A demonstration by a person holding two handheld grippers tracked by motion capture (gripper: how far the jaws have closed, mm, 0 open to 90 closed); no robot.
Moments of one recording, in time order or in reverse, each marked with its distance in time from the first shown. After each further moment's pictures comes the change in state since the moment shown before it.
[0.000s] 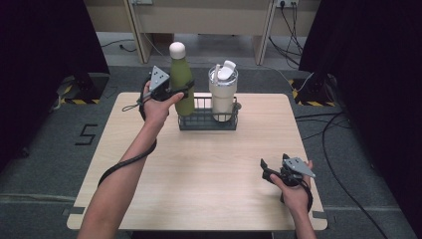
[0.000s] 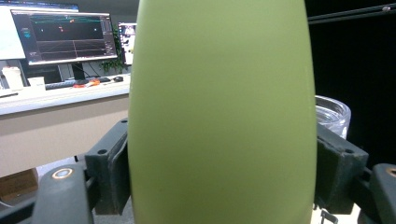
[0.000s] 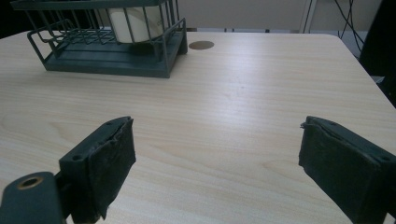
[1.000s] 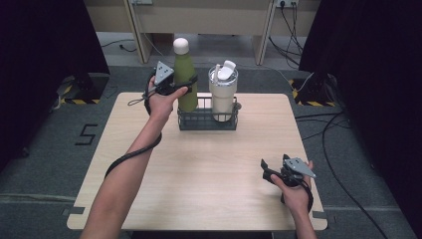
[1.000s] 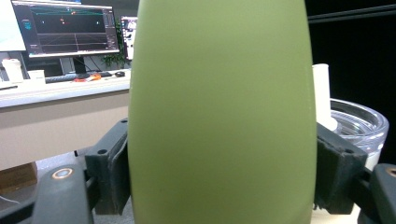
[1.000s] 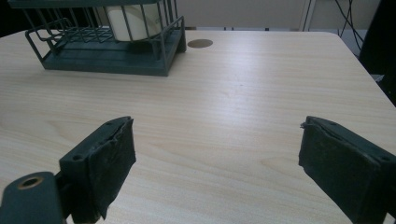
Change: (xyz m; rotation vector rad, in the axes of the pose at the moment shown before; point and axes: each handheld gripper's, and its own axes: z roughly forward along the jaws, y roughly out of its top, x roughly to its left) left arm 0.006 -0.003 0.023 0.021 0.014 -0.021; right arm -0.001 -0.001 0.000 0.004 -0.002 0.003
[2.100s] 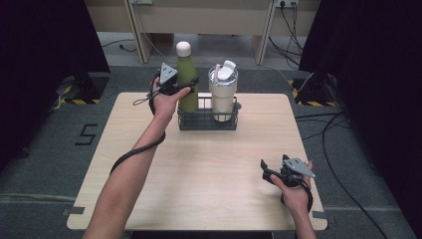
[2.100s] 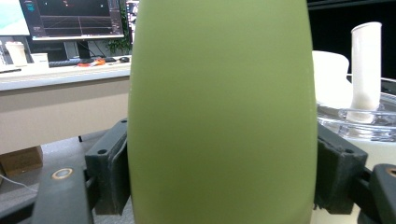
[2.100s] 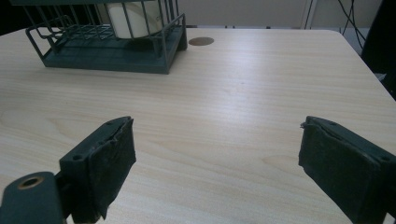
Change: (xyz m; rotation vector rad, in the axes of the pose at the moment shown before) left arm 0.004 -0.017 0.018 0.045 0.025 -0.019; right arm 0.000 -0.001 0.001 0.005 0.005 -0.003
